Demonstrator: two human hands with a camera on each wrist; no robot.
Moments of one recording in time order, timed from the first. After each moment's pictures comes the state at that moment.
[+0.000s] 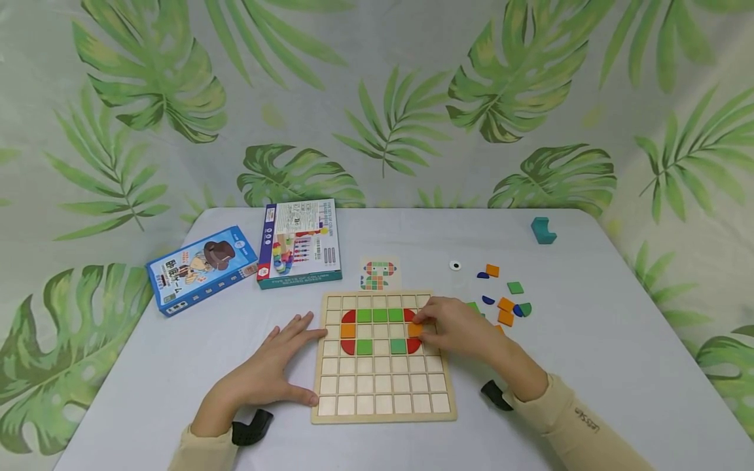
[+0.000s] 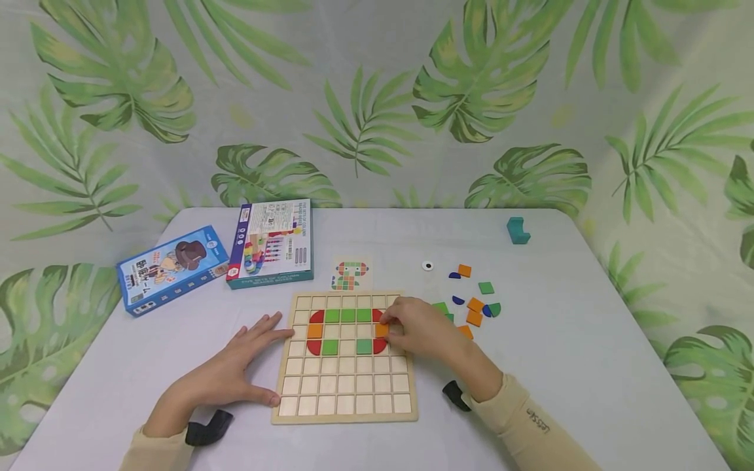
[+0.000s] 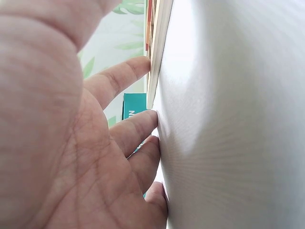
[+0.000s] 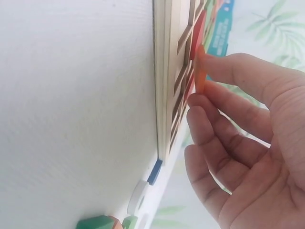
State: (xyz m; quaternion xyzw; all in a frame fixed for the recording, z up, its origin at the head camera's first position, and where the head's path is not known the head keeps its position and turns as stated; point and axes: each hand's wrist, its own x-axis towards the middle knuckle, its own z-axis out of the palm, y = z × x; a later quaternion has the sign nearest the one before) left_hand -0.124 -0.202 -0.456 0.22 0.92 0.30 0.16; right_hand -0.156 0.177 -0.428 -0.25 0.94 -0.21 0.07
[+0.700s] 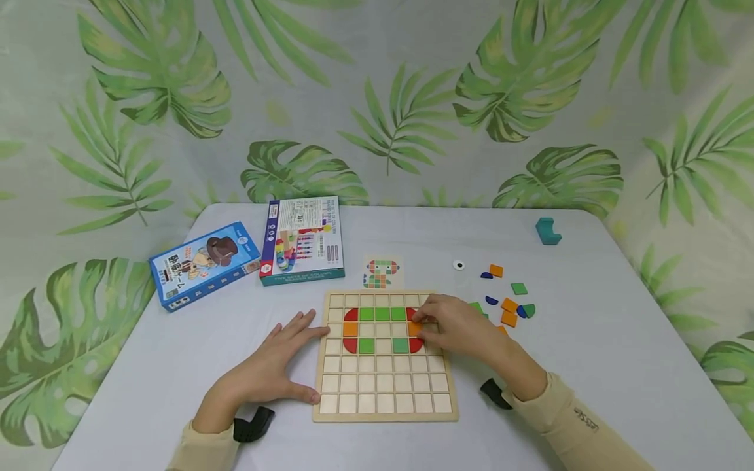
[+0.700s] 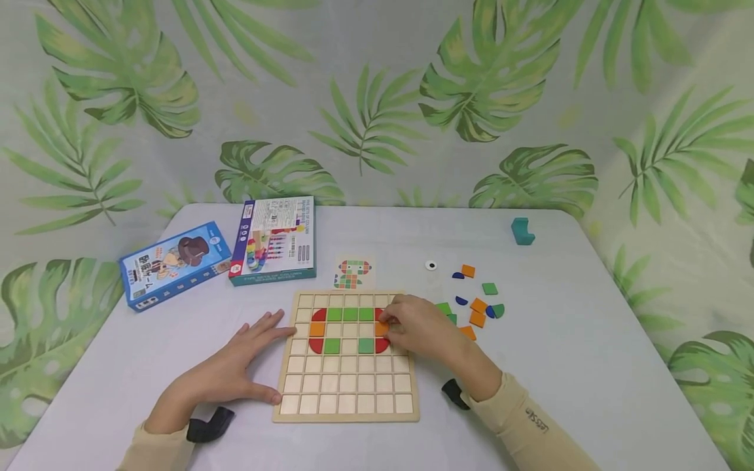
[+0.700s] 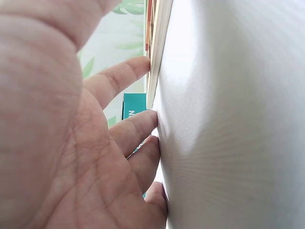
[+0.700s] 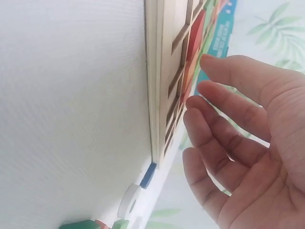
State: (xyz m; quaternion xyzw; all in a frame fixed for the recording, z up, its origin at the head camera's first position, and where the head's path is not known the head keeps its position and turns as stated) left_hand -0.123 -0.204 -0.459 0.22 0.91 0.30 0.16; right_hand -0.157 0.172 -0.425 -0.26 0.94 -0.19 0.06
